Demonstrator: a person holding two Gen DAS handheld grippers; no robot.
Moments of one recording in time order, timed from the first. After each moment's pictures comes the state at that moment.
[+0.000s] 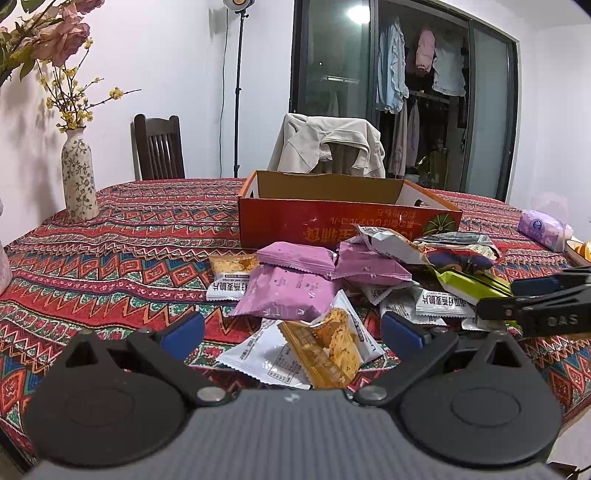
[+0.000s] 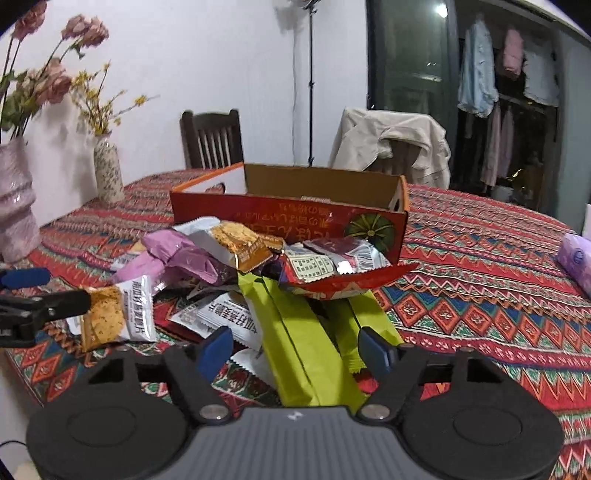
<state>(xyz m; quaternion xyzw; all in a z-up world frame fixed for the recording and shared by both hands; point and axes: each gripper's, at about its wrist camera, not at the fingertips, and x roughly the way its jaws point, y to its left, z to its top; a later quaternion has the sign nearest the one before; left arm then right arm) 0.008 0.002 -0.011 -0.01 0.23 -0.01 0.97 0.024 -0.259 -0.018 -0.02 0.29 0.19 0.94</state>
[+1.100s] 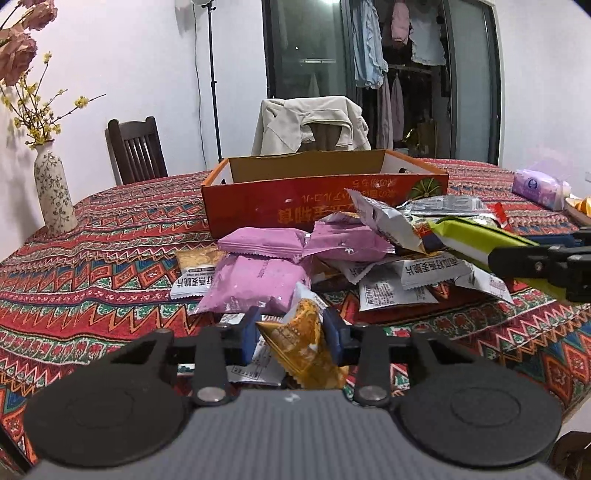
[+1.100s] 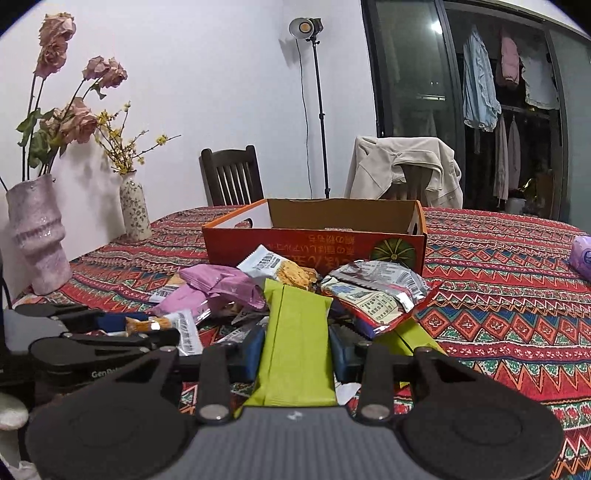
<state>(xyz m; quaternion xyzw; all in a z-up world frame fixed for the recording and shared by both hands) 0.027 -0.027 -0.026 0.04 0.25 -0.02 0.97 -0.017 -0.257 -0.003 0.02 0.22 0.21 0.95</state>
